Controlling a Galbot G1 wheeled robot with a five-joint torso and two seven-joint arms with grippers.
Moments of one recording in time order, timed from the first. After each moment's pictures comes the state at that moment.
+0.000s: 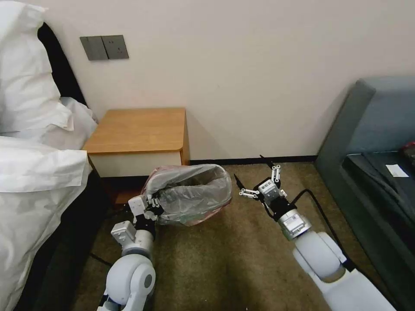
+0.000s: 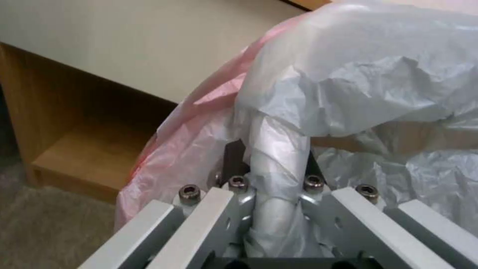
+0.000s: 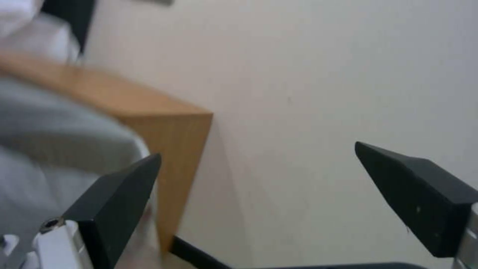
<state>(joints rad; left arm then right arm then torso) 1.44 -1.44 -0.41 -2.09 -0.50 0.22 -0.35 -1.31 1.09 0.25 2.07 0.04 0.03 0.08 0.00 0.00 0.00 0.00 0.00</state>
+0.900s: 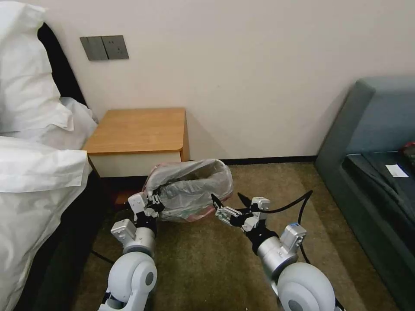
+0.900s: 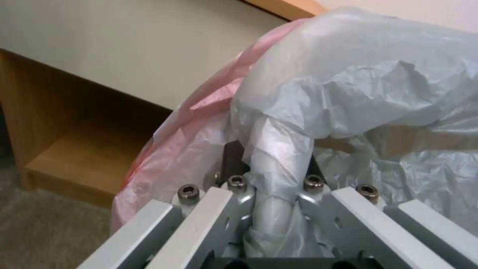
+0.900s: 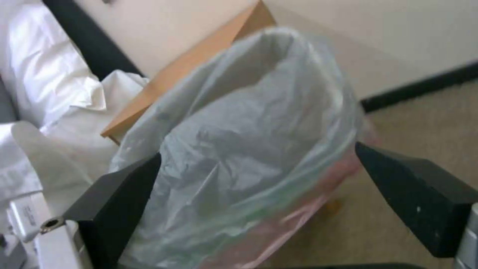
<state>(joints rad) 1.47 -1.43 -0.39 -2.12 -0.50 0.20 -0.35 -1.41 1.17 0.10 2.29 0.83 -0.30 0.33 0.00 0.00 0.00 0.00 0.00</state>
